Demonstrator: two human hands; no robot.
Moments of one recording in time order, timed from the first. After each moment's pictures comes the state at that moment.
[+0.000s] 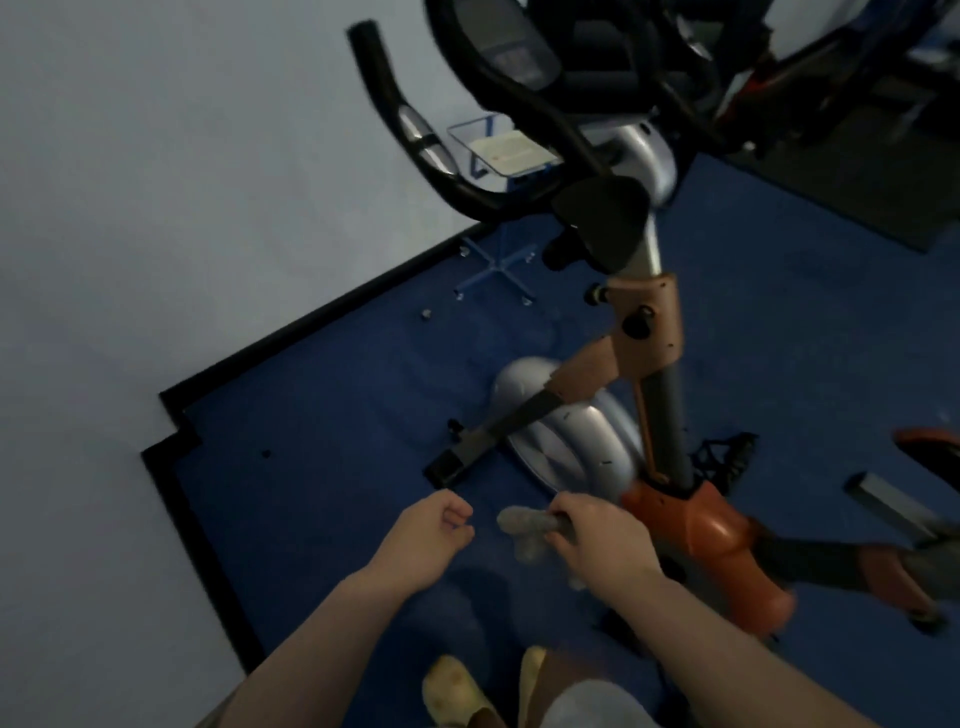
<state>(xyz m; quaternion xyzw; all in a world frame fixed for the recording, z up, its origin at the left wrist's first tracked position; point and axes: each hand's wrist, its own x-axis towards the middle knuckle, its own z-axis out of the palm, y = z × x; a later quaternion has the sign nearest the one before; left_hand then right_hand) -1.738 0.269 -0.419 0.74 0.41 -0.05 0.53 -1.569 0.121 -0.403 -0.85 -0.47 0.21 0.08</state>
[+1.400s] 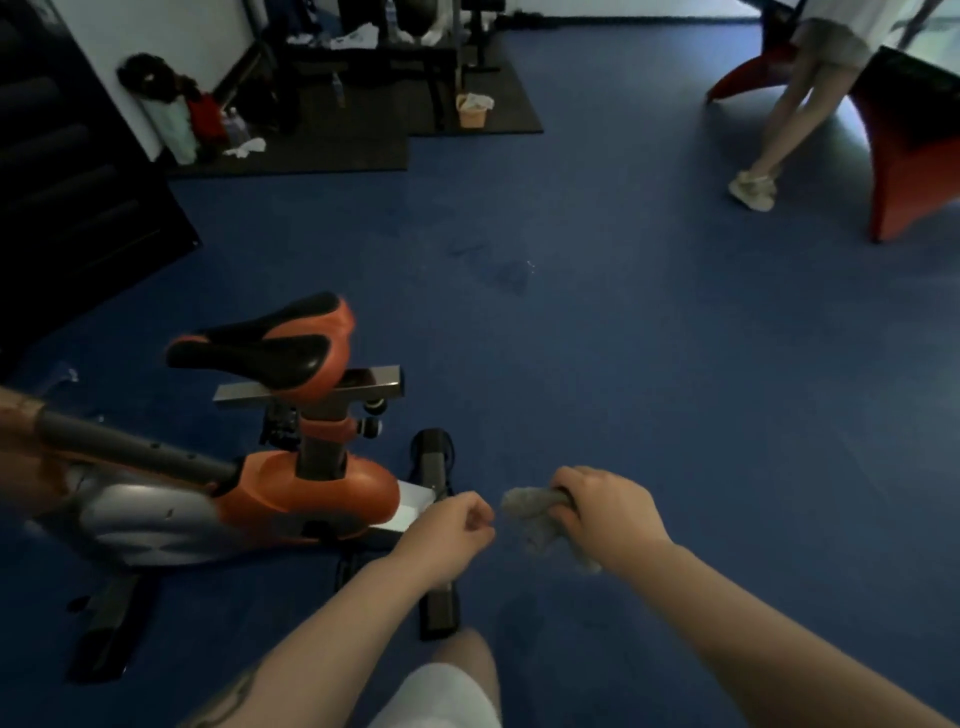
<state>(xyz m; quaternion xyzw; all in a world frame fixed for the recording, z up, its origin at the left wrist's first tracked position) -1.510 -0.315 -0.395 0.89 -0.04 -0.27 0.37 -1.518 -0.528 -0.353 -0.99 -0.09 0.11 0.09</state>
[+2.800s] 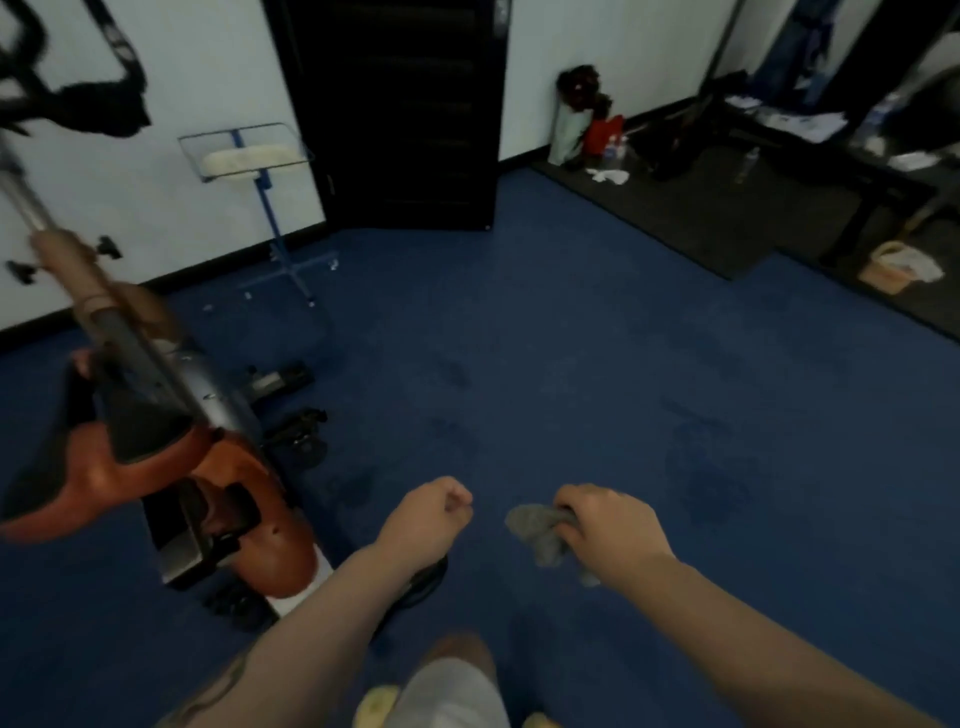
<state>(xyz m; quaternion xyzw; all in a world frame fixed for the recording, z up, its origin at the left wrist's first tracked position) -1.032 -0.422 -0.408 0.78 0.40 -0.01 0.48 -0.864 -0.578 -0.355 -0.84 -0.52 0.16 0.01</state>
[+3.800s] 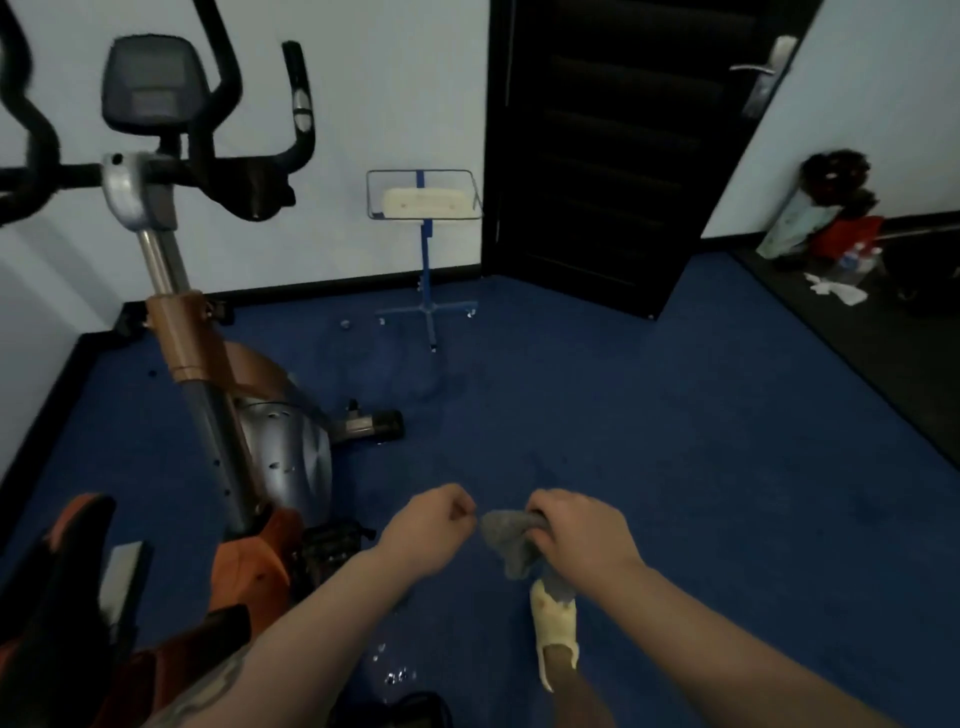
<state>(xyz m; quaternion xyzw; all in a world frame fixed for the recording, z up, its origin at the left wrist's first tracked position) -0.909 -0.120 -0.383 0.71 0.57 0.05 0.41 -0.715 -0.178 -0.354 -0.67 -0.72 0.16 0.02</state>
